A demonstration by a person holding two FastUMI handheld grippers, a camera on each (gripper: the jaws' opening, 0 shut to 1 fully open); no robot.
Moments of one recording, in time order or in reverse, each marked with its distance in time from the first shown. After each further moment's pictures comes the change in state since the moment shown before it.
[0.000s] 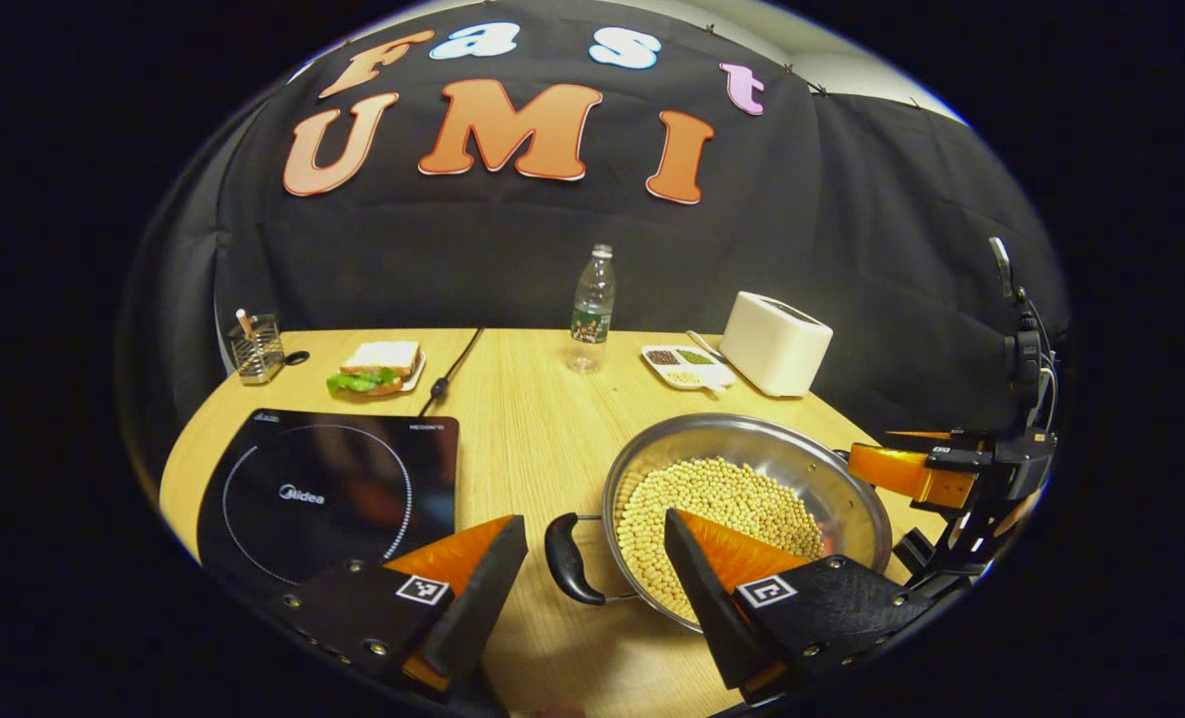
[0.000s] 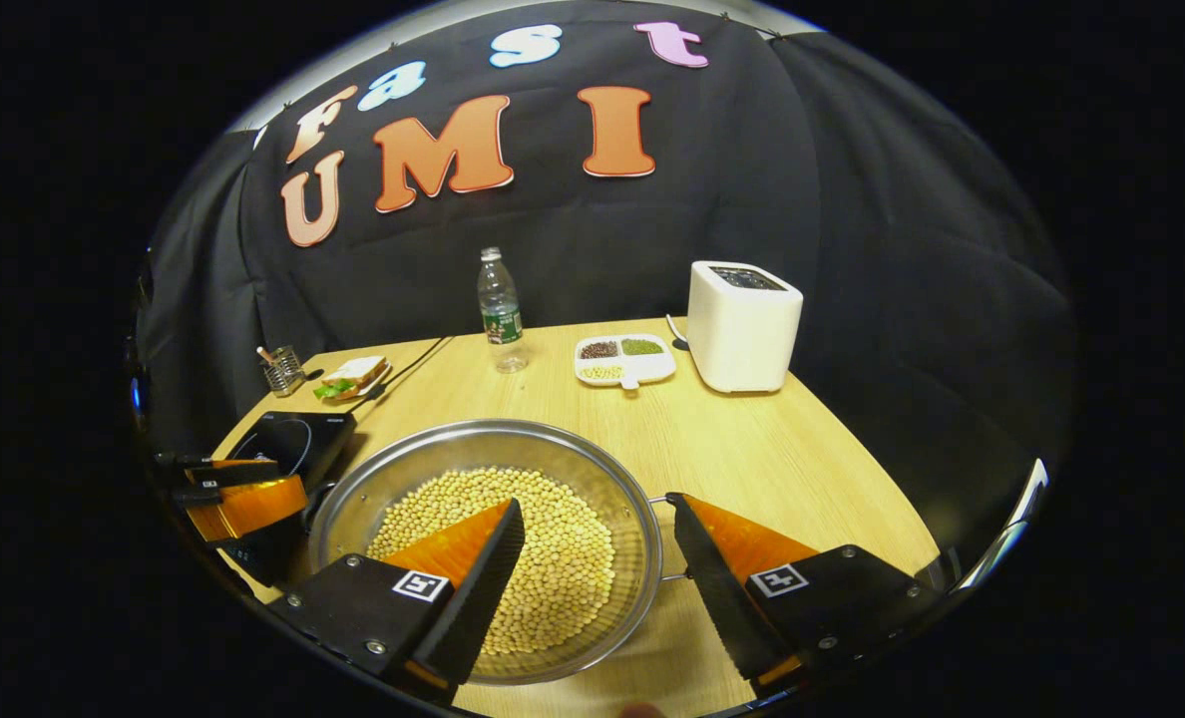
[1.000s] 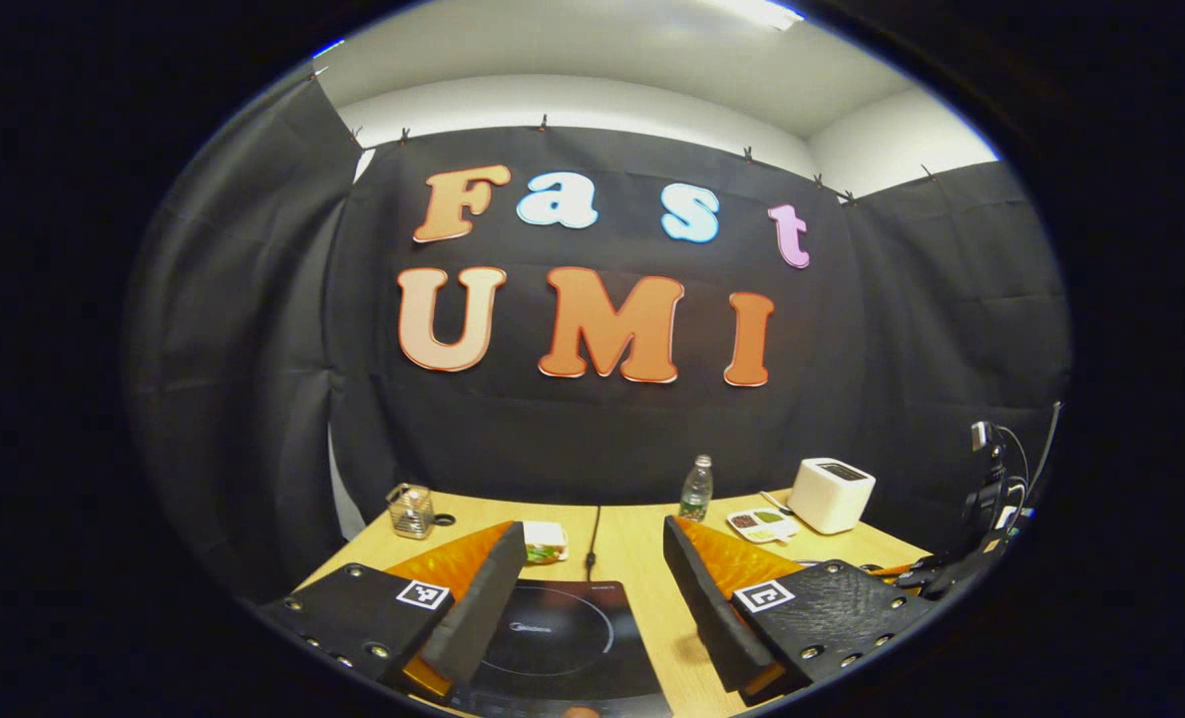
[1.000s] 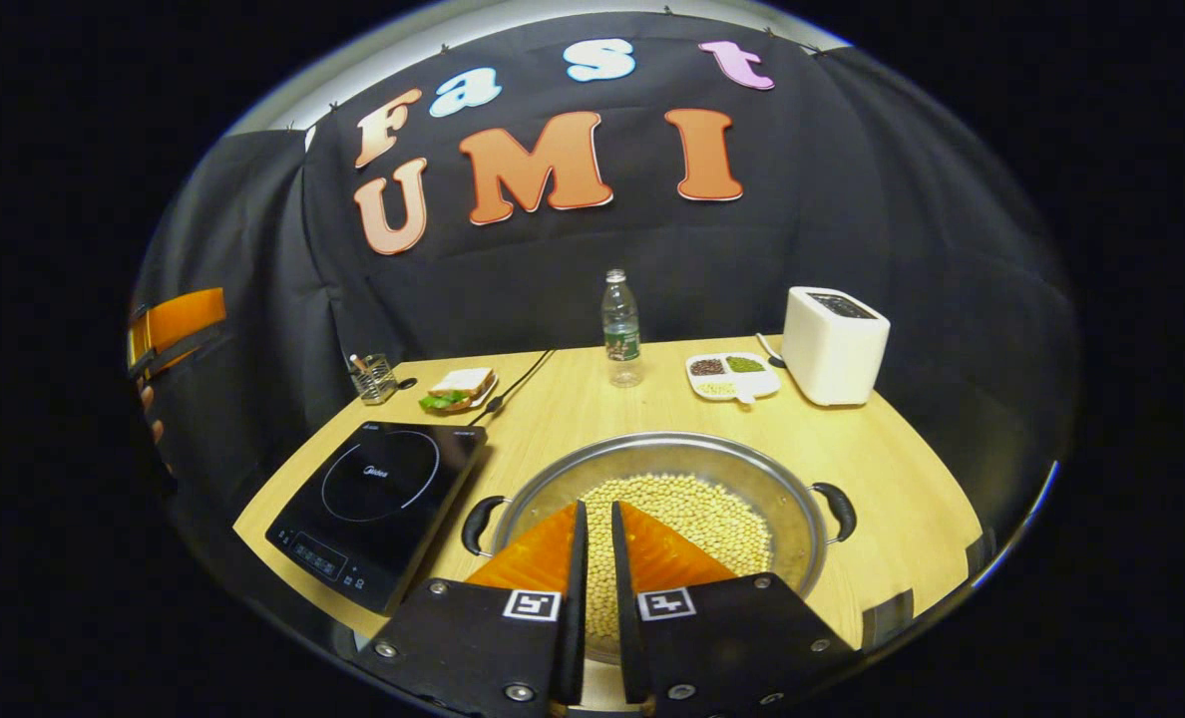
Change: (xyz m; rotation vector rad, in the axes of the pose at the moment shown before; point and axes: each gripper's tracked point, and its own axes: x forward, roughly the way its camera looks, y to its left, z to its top) left arm -0.182 0.091 0.169 0.027 -0.466 0.166; right arm -0.065 0.121 0.024 -0.021 -0.061 0.154
